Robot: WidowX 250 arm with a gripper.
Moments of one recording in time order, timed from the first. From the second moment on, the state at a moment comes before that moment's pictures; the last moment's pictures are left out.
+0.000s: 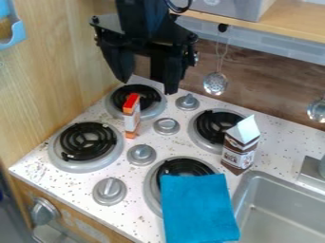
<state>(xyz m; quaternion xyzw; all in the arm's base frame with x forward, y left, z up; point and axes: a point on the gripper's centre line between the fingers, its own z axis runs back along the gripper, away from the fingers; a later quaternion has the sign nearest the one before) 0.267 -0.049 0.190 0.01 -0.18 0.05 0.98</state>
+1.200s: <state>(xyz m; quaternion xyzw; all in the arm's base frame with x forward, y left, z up) 0.329 0.073 0.058 0.02 -0.10 0.07 0.99</state>
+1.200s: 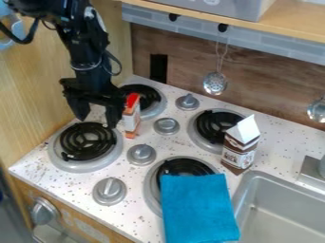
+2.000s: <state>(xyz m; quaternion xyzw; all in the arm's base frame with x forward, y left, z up) 0.403 0.060 0.021 0.06 -0.08 0.04 0.99</state>
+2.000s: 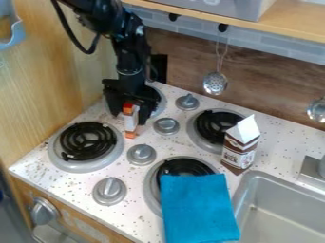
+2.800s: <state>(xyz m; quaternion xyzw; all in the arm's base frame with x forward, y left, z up) 0.423 0.065 0.008 0.07 -0.04 0.05 1.00</state>
